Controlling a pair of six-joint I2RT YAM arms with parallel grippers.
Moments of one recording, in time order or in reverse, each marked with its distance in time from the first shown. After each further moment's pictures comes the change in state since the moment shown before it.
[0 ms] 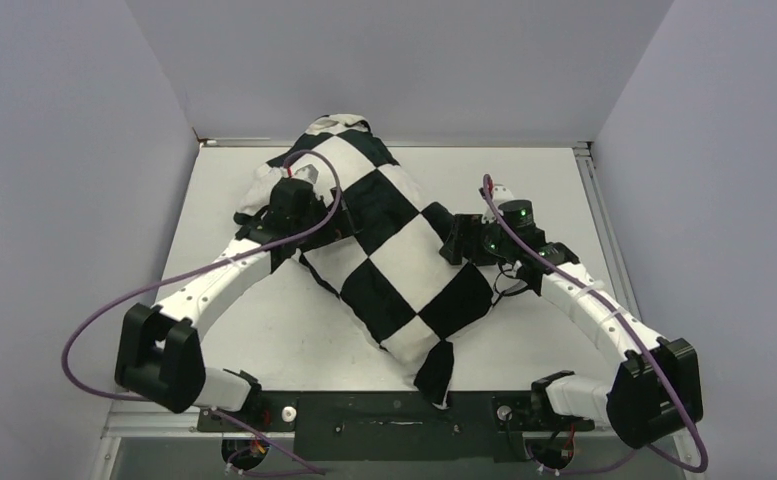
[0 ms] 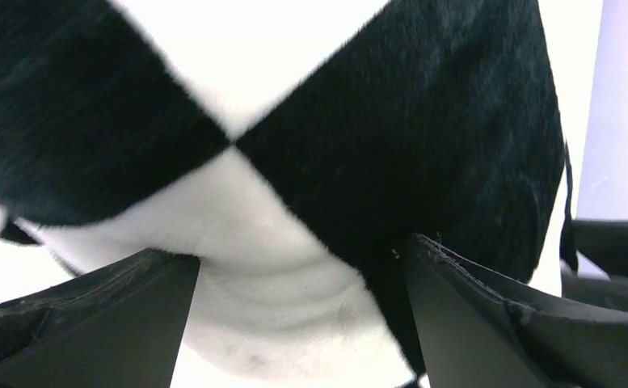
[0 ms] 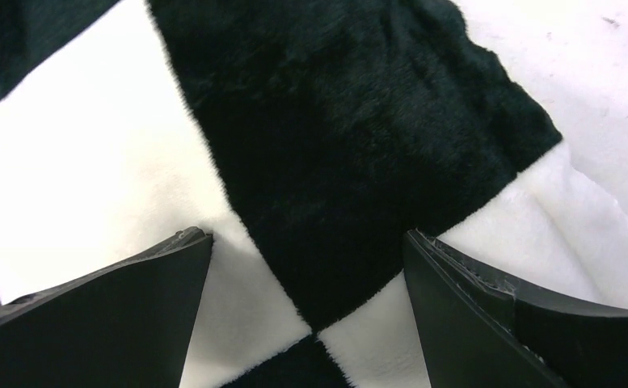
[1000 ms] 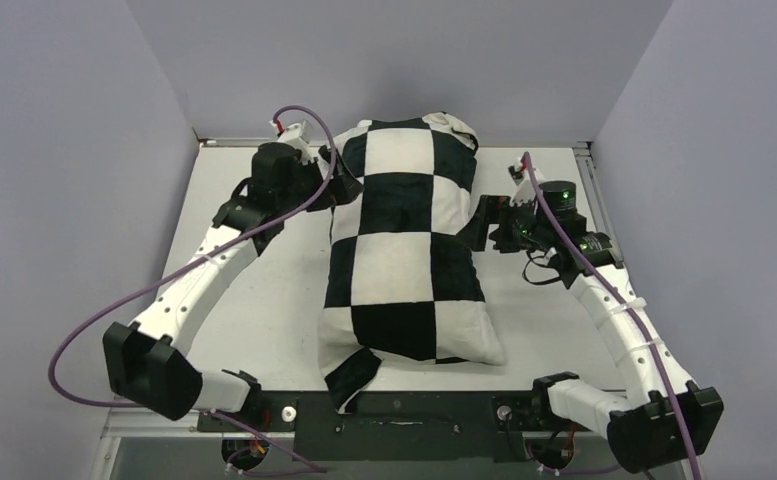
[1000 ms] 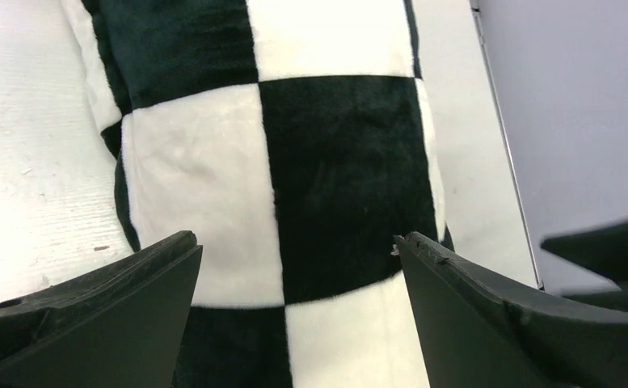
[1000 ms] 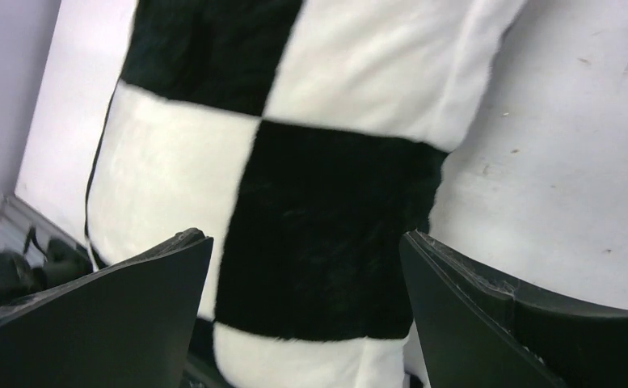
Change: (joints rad) left arm 0.018 0.074 0.311 -0.042 0.069 0.142; right arm -0.051 -0.168 0.190 -0.285 -0.152 -0.034
